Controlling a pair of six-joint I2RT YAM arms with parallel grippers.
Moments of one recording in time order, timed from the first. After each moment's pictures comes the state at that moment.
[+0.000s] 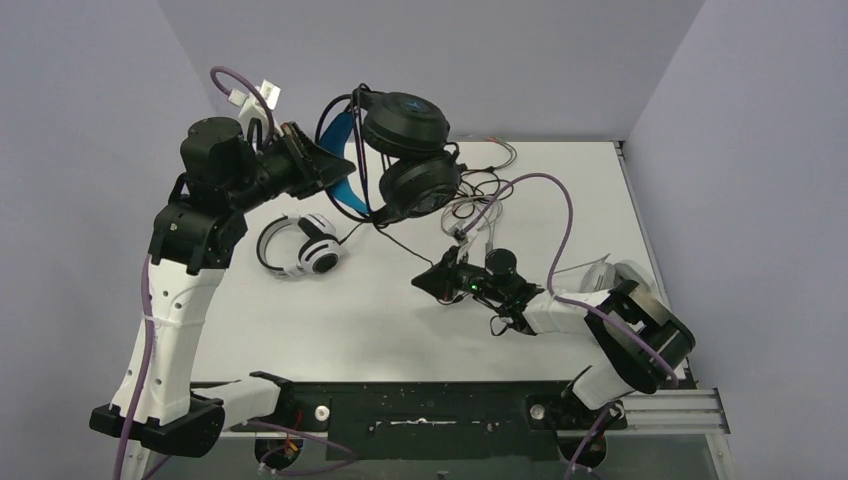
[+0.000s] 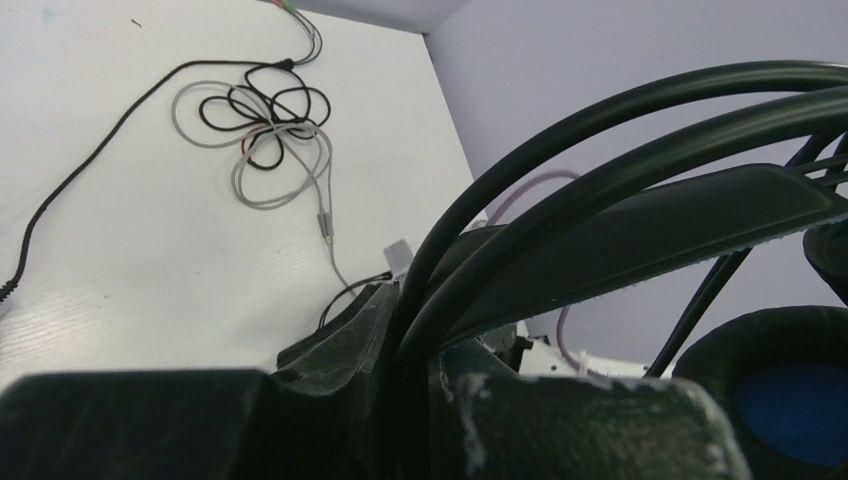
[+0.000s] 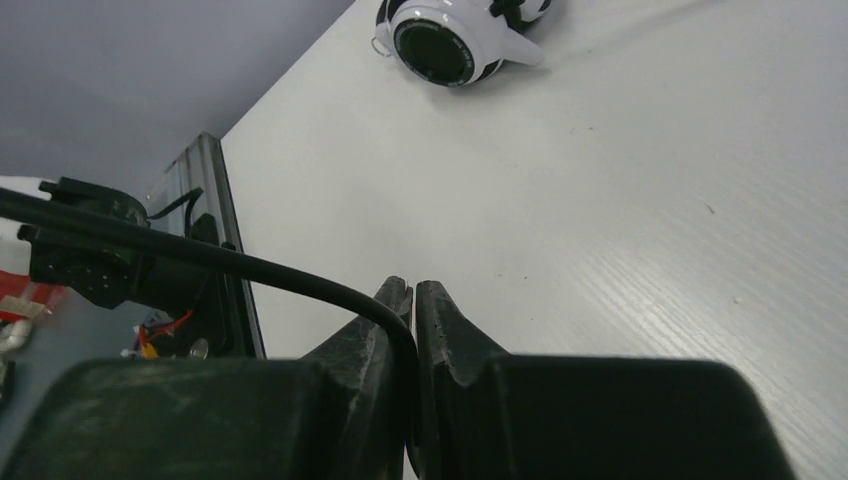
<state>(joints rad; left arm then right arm) -0.31 1.19 1.71 -0.74 0.35 -0.74 0.73 1.50 0.51 0.81 -0.45 0.46</state>
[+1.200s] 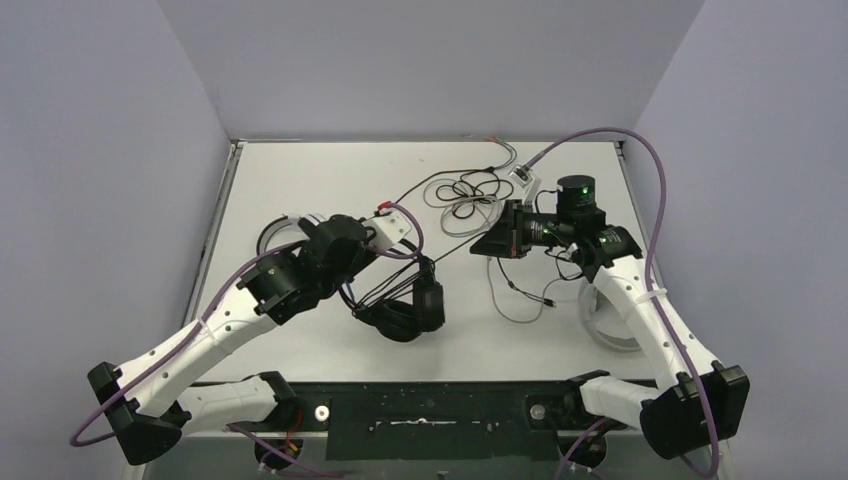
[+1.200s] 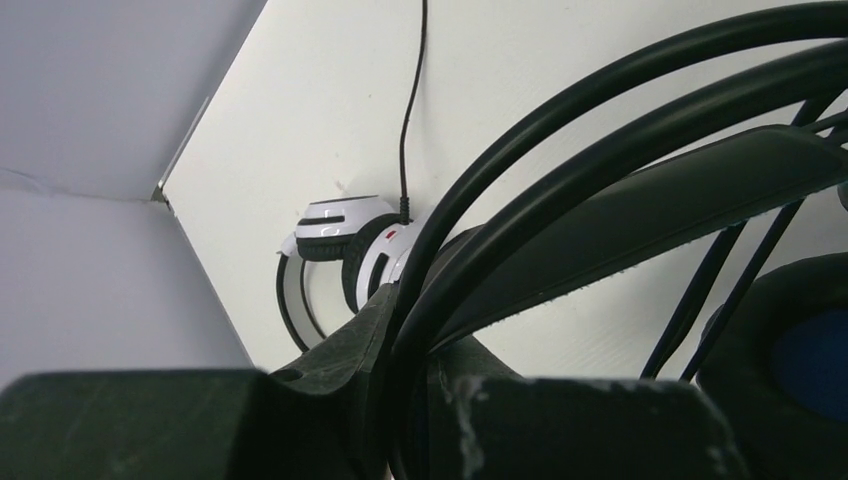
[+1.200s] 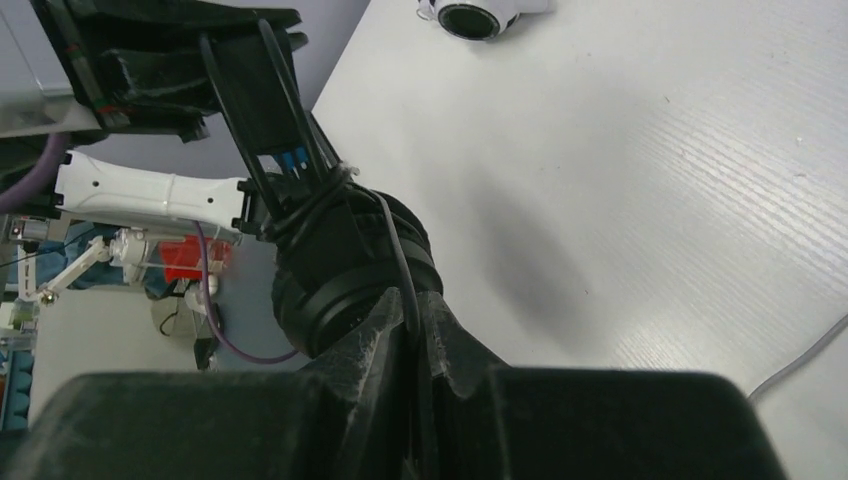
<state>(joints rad) -0.86 1.08 1.15 -0.73 -0.45 0.32 0.28 1.18 1.06 -0.47 -0.91 0.37</state>
